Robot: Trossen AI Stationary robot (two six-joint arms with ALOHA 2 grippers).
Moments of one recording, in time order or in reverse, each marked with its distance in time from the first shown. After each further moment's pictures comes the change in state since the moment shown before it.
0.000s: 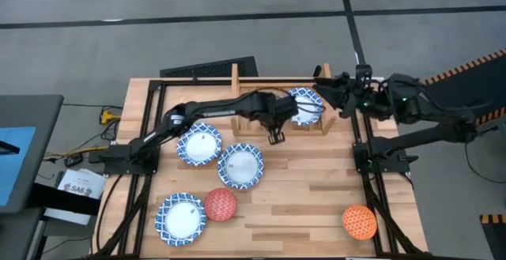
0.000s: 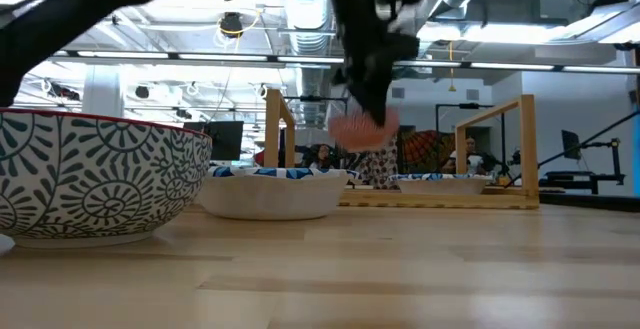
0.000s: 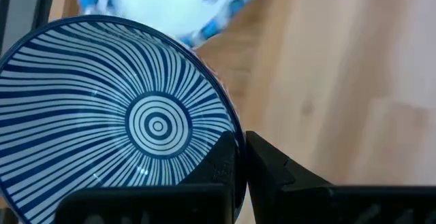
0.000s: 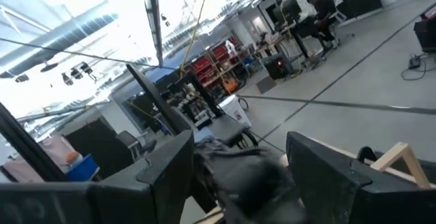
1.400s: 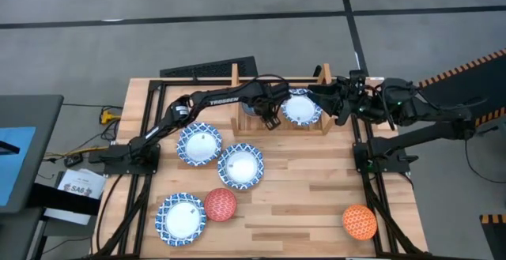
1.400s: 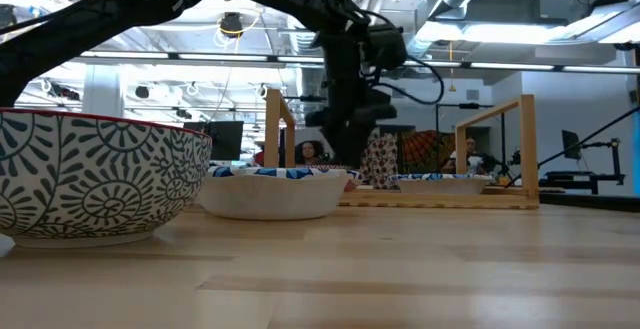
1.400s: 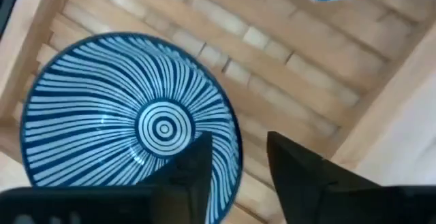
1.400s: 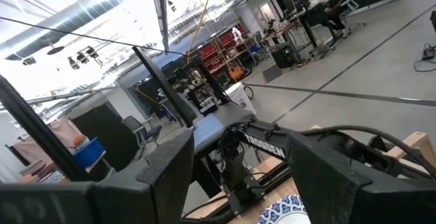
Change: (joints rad) left arm 0.143 0.062 -0.061 0.012 0.057 -0.160; right arm 0.045 0.026 0.000 -0.001 0.000 -0.012
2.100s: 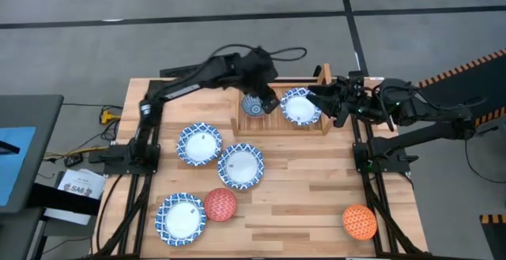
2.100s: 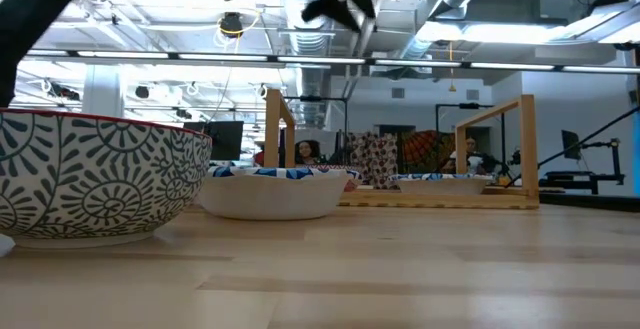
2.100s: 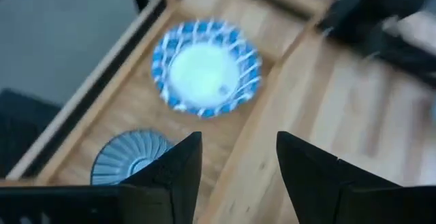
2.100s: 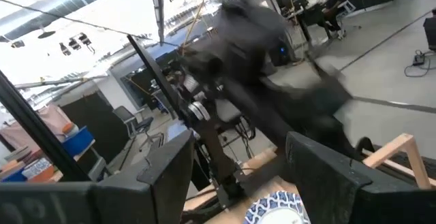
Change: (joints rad) left arm -0.043 -0.392 0.061 0.065 0.123 -0.016; right arm 0.000 0.000 0.001 -0.030 0.001 -0.050
